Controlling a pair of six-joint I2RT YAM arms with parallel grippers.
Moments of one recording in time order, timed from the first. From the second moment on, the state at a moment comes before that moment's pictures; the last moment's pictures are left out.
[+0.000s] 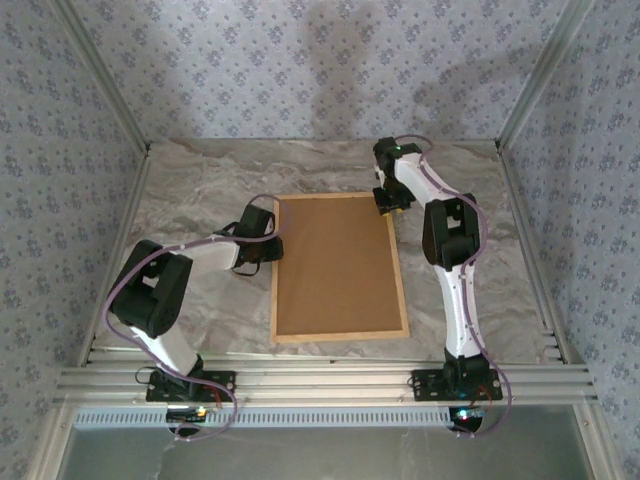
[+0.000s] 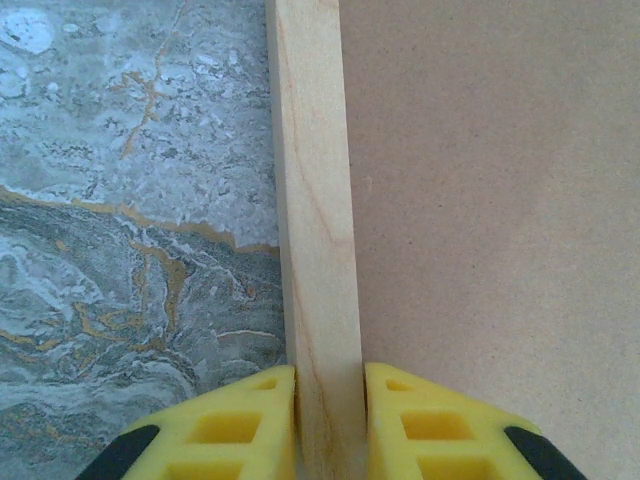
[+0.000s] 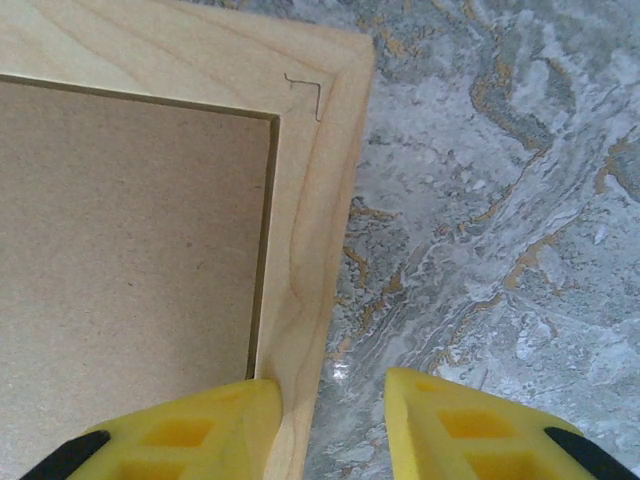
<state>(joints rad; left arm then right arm) -0.47 1.70 0.86 -0.15 0.04 -0.51 0.27 2.40 2.10 -1.17 0.13 0.04</state>
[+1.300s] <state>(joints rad) -0.47 1.70 0.88 -0.17 0.04 -0.48 0.30 2.57 2.40 -1.40 0.19 0.06</state>
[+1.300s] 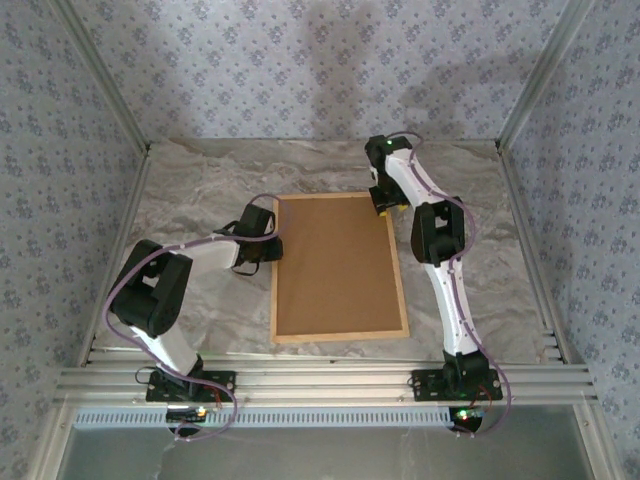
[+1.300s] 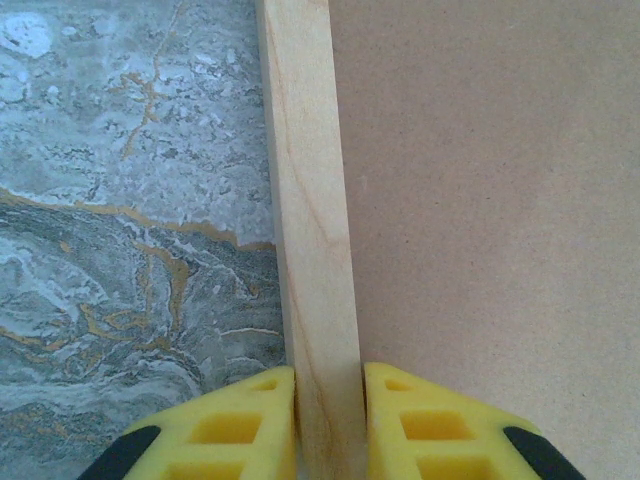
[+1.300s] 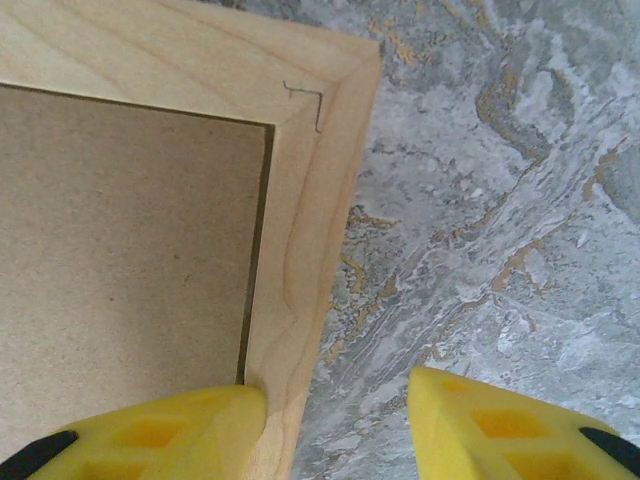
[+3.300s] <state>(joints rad) -0.47 1.71 0.88 -0.17 0.04 -0.47 0.30 2.46 2.24 -1.23 0.29 0.02</state>
